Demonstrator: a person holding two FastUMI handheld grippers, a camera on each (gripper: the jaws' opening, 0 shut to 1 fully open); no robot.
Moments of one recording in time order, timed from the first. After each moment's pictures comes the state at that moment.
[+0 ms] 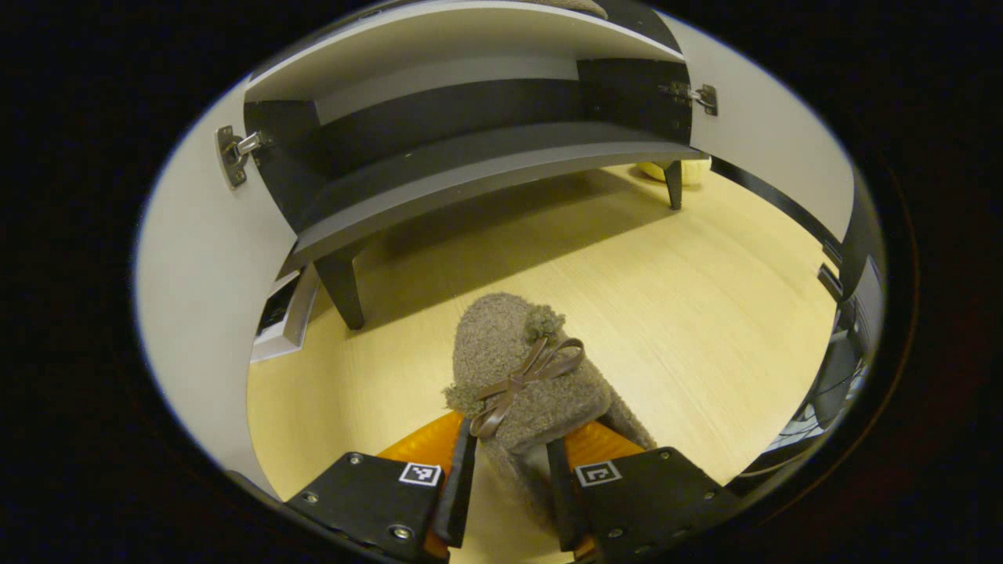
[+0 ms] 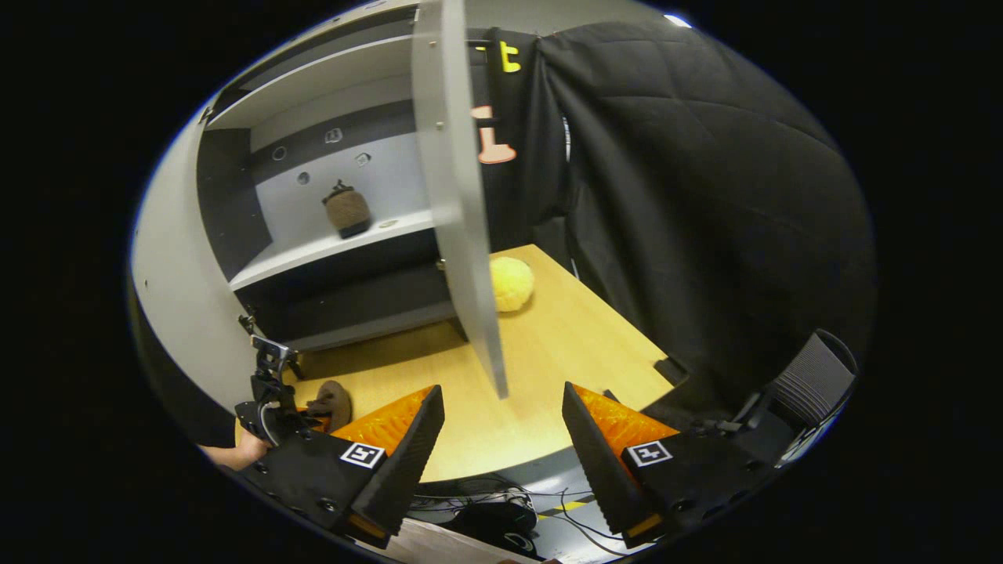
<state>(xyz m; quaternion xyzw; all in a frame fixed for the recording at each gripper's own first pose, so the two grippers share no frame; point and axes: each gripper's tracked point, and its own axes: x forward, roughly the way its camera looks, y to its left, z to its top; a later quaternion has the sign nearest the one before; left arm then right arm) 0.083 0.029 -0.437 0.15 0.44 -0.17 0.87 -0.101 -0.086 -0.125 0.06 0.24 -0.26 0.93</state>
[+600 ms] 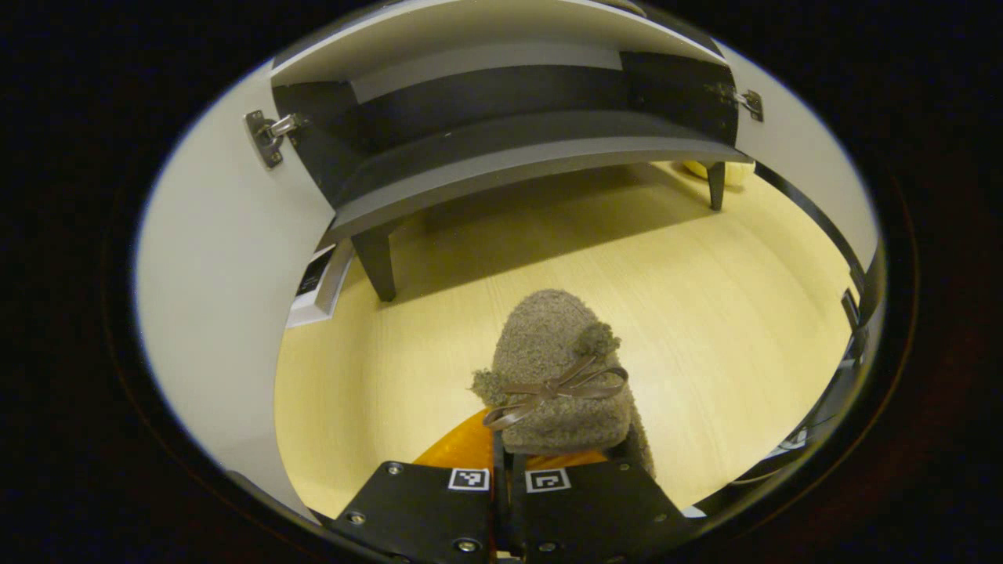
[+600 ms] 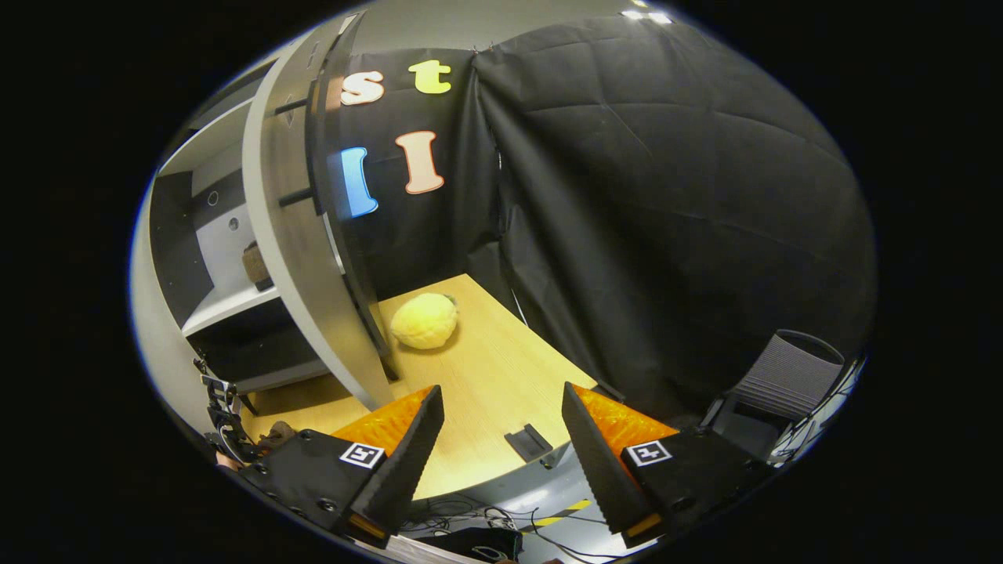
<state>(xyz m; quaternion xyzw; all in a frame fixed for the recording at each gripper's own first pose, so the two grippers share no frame) 0.090 0.037 -0.429 0.13 0.47 -0.07 0.87 -0.097 -0.197 -0.093 0.06 0.19 -0.30 0.93</state>
